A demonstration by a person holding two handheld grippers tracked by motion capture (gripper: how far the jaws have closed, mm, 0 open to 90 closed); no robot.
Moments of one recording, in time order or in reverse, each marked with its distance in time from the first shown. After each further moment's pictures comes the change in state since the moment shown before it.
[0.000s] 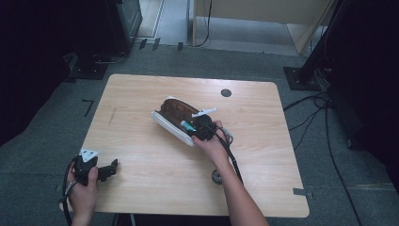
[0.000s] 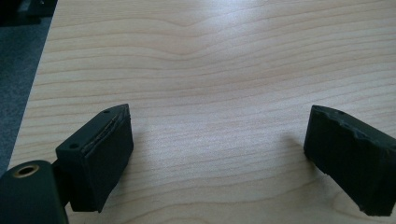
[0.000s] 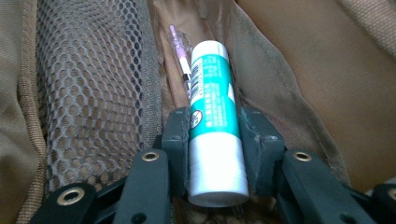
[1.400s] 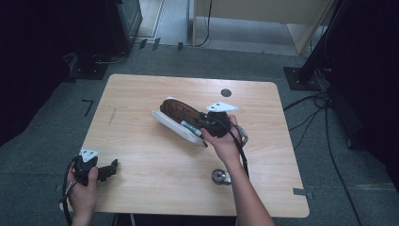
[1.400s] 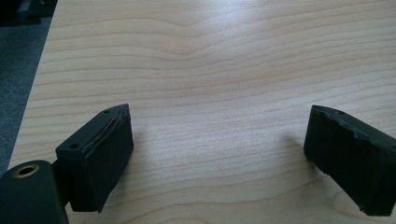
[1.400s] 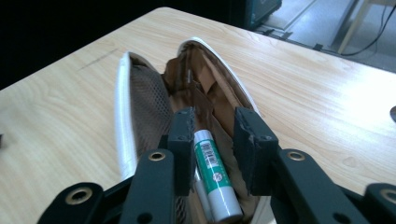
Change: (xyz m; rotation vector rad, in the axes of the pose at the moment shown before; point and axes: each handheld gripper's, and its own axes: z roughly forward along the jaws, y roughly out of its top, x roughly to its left) left arm 0.000 0.000 0.000 0.002 0.000 0.001; right arm -0.002 0.007 -0.079 -0.339 0.018 -0.037
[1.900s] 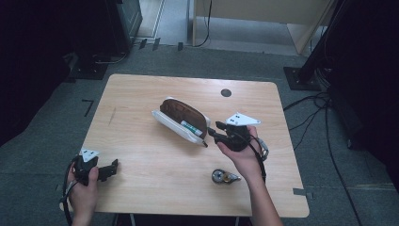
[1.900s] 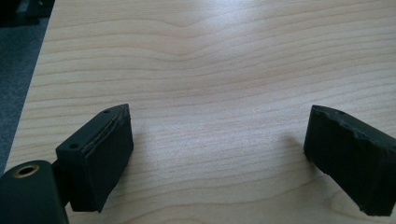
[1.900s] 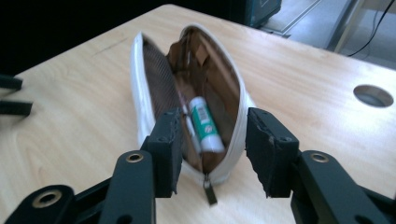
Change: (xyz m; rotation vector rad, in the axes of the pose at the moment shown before) left arm -0.001 0.000 0.000 0.000 -0.005 0.004; right arm -0.008 -0.028 -0.065 -0.007 0.010 -0.020
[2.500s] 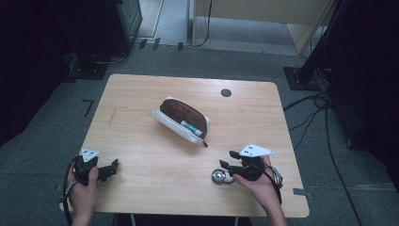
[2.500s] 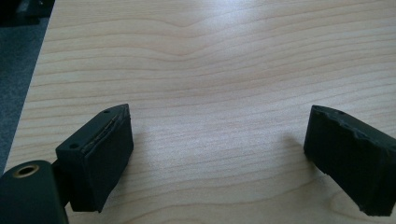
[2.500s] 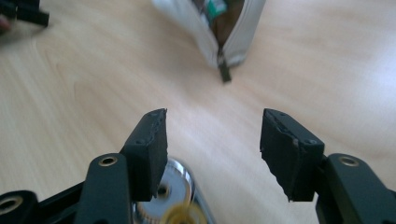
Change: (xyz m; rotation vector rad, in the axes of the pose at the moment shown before) left arm 0.000 0.000 0.000 0.000 0.000 -0.002; right arm -0.013 -0.101 -0.029 0.110 0.088 0.015
